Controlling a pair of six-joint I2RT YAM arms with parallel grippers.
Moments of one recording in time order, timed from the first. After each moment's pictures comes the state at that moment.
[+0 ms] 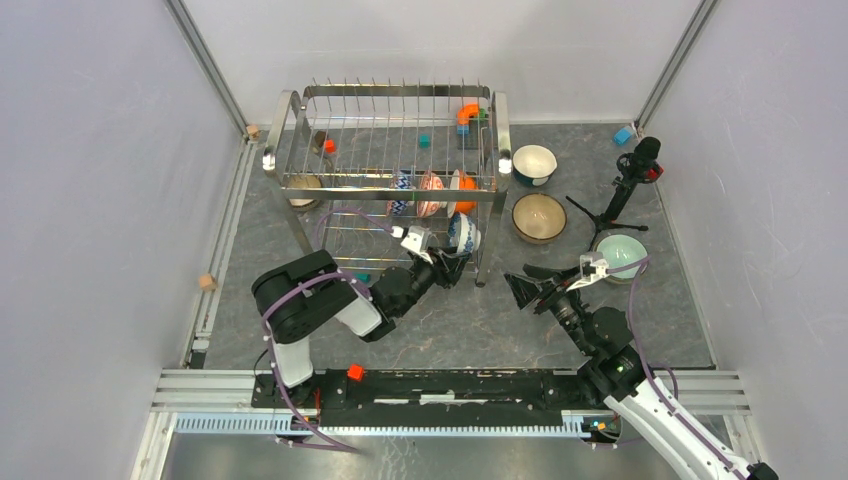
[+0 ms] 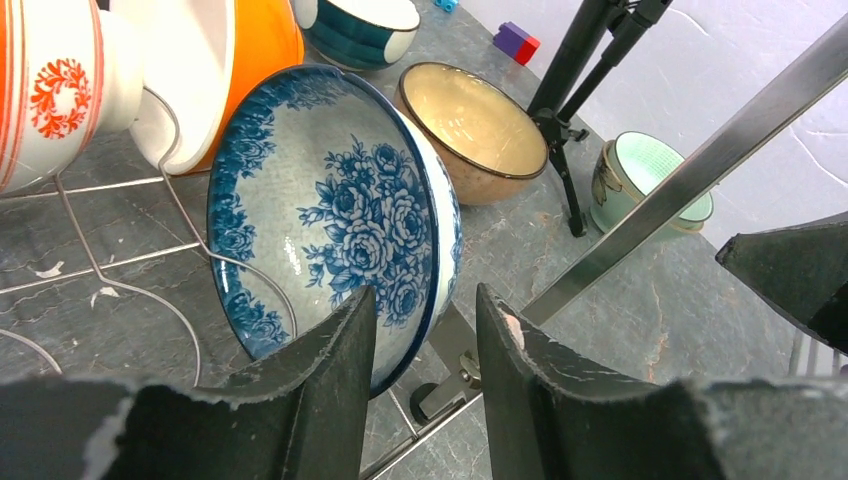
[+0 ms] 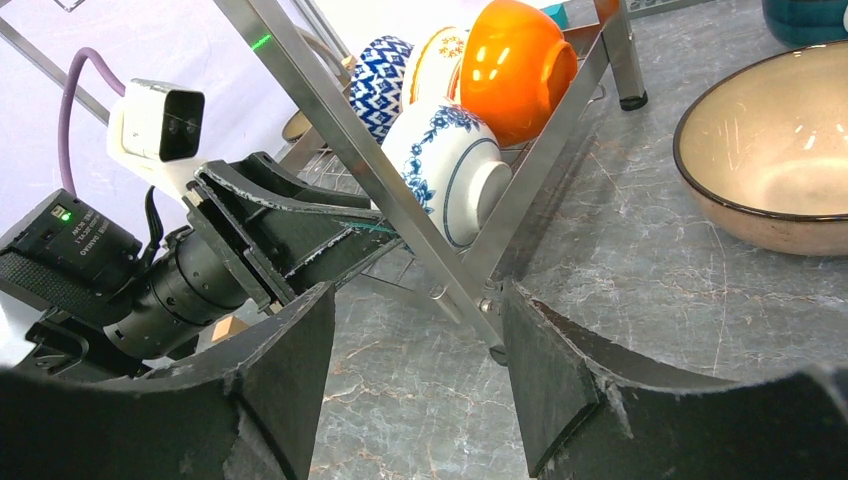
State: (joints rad) left arm -0.96 1.83 0.46 1.42 -0.25 -0.44; right arm 0.65 0.12 0.02 0.20 0.08 0.52
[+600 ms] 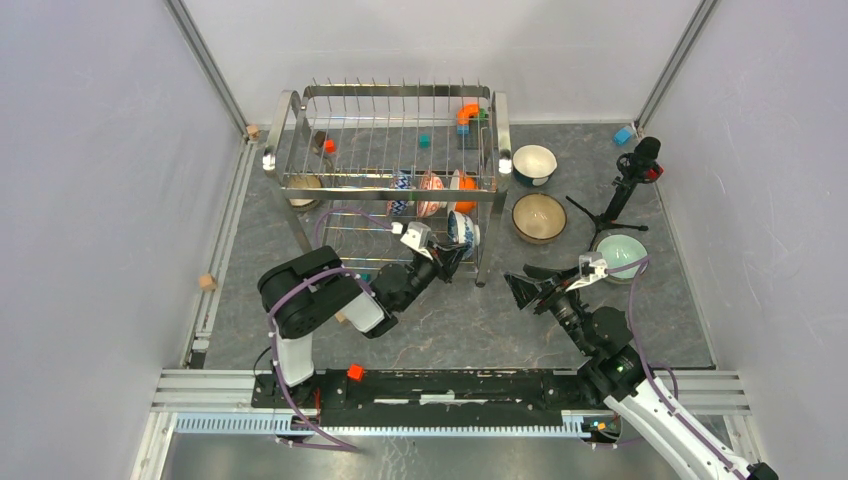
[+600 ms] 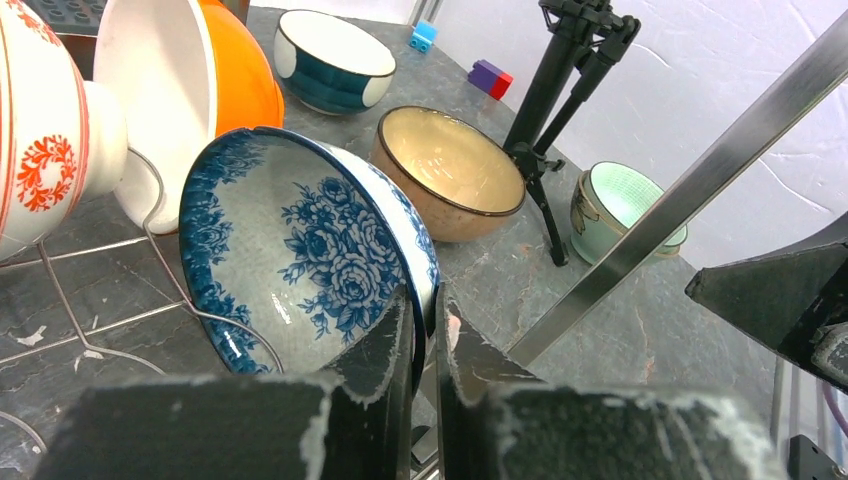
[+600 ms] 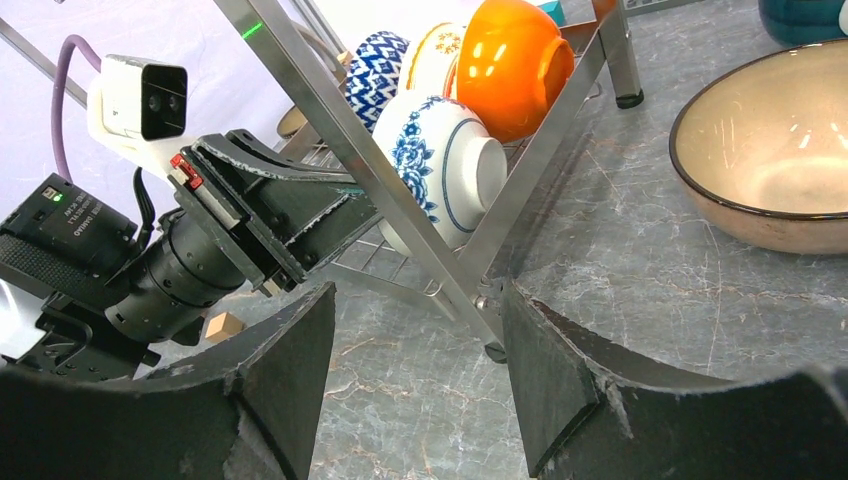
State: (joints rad) left arm -0.93 1.88 0.49 1.53 -0.20 -0.42; right arm 0.65 0.12 0.02 0.19 0.08 0.51
